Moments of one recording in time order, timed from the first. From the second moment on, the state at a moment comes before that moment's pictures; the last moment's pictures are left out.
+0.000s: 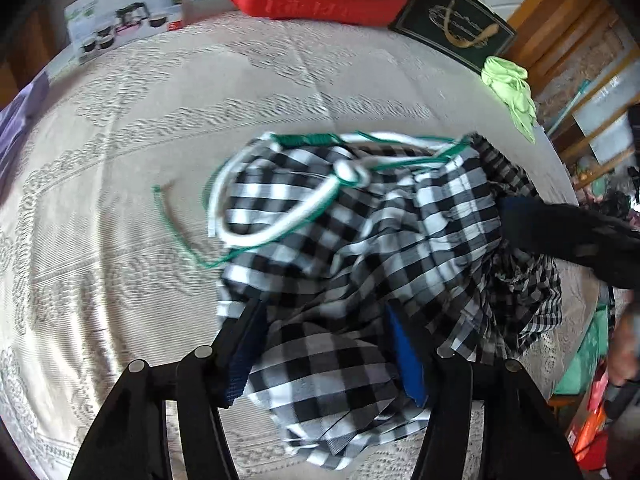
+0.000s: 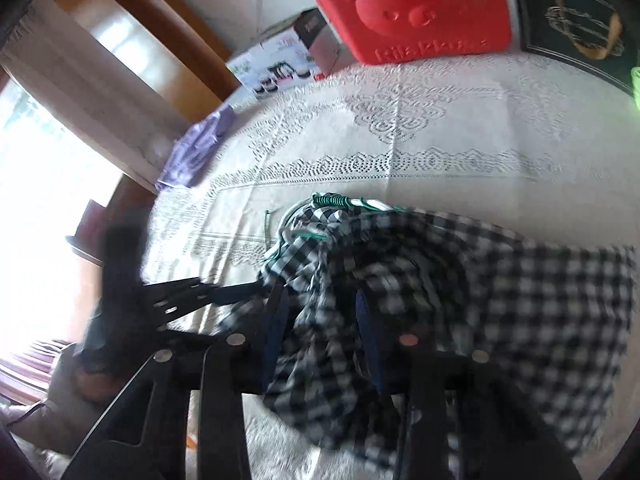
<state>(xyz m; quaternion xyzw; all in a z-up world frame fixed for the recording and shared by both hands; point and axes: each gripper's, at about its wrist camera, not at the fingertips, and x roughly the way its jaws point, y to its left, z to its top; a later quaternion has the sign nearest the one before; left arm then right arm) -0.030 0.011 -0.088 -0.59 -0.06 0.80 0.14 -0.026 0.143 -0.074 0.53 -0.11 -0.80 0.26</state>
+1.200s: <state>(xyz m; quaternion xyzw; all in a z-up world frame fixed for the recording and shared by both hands) -0.064 0.161 -0.090 -0.56 -0.03 0.81 0.17 -0.001 0.288 -0.074 0.53 -0.15 -0.82 0.17</state>
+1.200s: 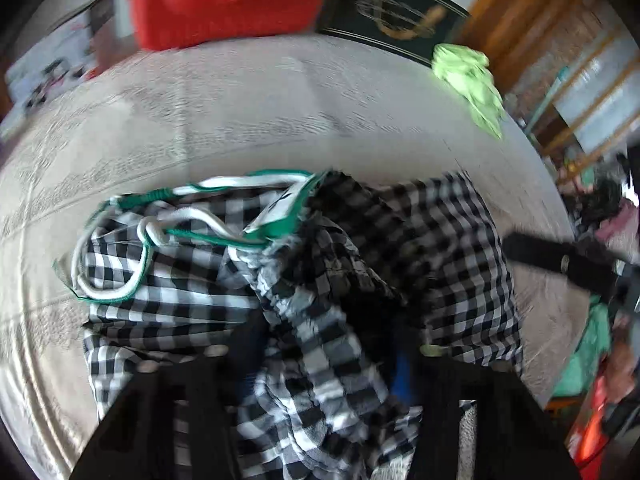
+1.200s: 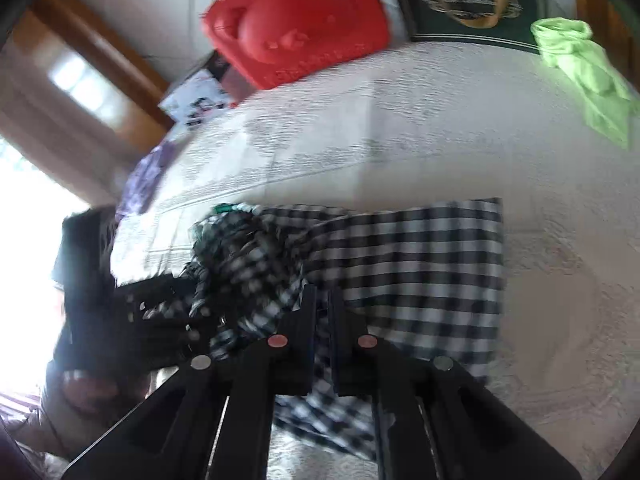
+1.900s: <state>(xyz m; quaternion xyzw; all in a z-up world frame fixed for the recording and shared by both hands) 0.003 0.201 -0.044 -0.48 -0.18 0.84 -0.19 -0.068 0.367 -0.099 0.56 0.00 -0.72 0.42</state>
